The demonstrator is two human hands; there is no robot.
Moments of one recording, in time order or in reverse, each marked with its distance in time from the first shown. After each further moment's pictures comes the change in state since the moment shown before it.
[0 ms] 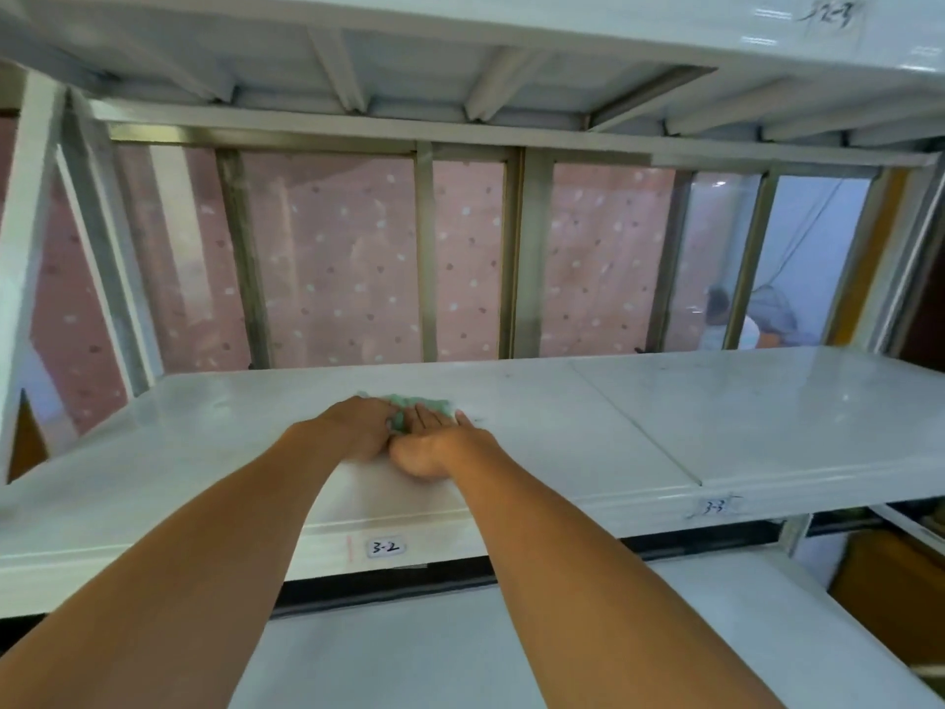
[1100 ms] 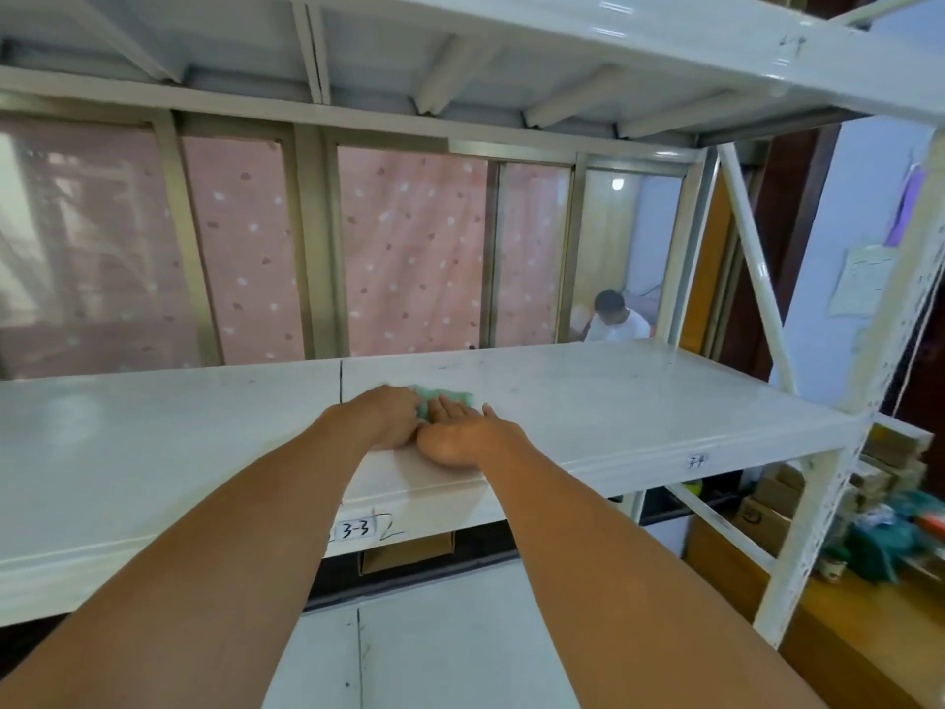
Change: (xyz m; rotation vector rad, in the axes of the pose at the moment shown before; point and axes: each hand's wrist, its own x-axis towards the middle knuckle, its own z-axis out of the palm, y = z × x) left_hand 0.086 0.387 0.080 0.089 -0.028 0.235; right_hand -0.119 0.377 -0.064 -0.003 0.059 0.131
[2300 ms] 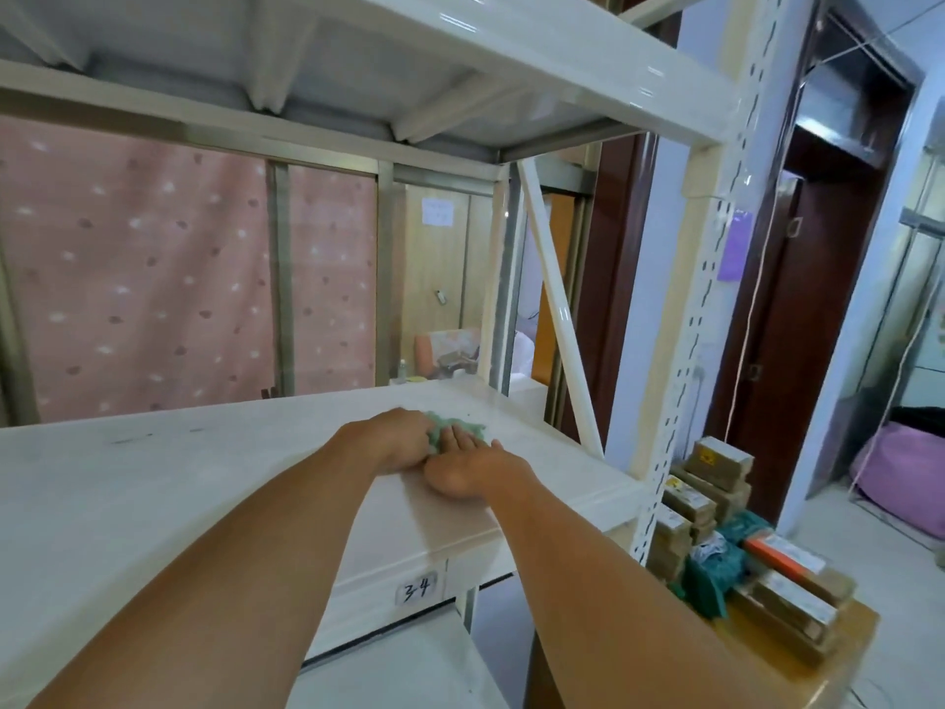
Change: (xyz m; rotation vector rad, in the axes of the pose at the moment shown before) left_hand 0.209 0.329 0.030 -0.131 -0.047 0.229; right_hand 0.003 0.357 -0.065 0.083 0.042 0.263
